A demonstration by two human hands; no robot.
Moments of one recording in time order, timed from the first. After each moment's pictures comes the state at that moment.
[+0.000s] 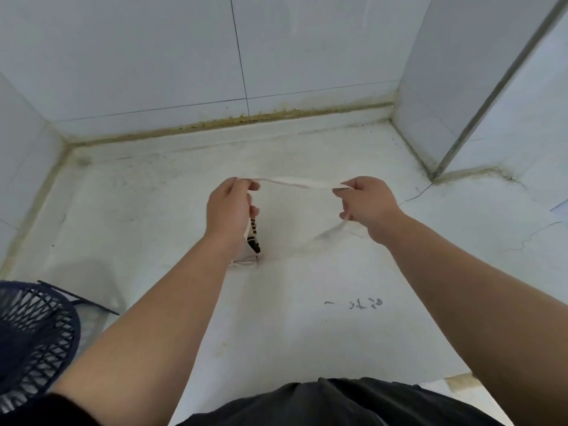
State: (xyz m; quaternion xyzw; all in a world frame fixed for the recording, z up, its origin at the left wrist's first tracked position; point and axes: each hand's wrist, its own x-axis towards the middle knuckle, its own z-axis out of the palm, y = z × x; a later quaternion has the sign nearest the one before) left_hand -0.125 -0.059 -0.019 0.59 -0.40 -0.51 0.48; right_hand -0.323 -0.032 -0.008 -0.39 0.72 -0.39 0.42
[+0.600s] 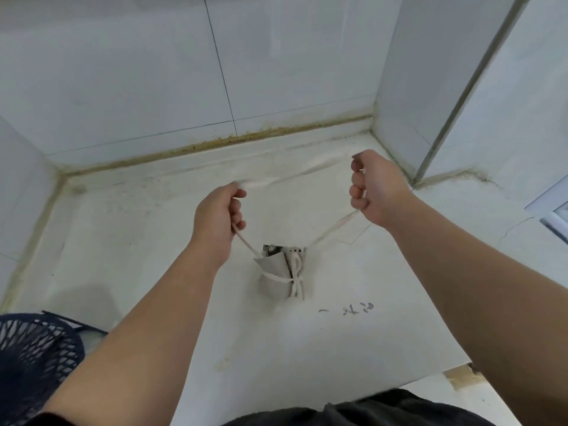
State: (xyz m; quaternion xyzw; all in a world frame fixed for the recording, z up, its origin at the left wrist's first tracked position) left_hand -0.121 -0.056 0.016 0.55 -0.35 -0.60 0.47; right_hand -0.338 -0.032 0.046 -0.22 0.63 -0.54 0.51
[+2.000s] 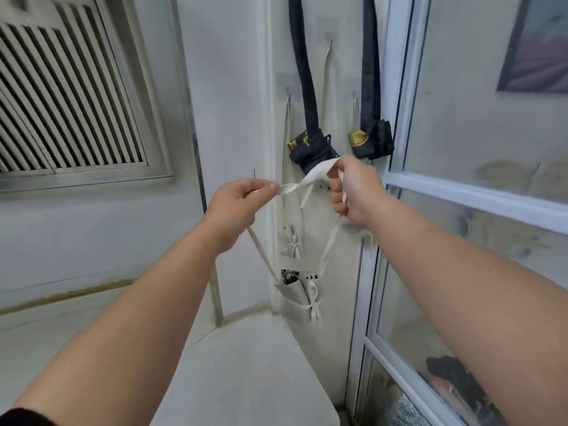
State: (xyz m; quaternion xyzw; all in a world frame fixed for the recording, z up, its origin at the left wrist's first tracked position) left_hand -0.580 0.095 0.246 0.33 -0.69 -0.43 0.47; right_hand -0.757 0.148 0.276 -0.34 0.57 -0.66 0.35
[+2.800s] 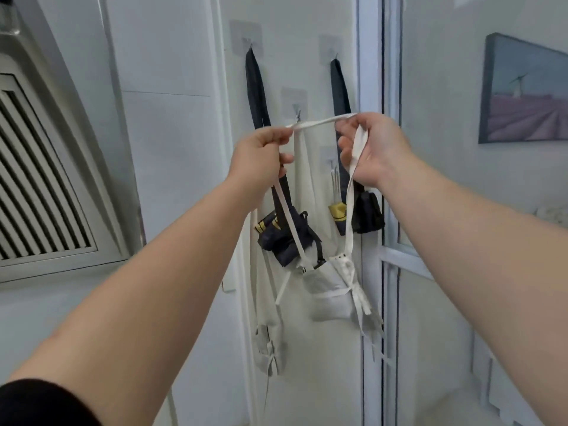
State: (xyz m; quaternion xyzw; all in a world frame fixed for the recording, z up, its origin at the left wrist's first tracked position) left_hand -0.729 0.015 0.403 0.22 -0.68 -0.39 0.58; right_hand -0.880 0.071 0.422 -0.35 0.30 -0.79 0.40
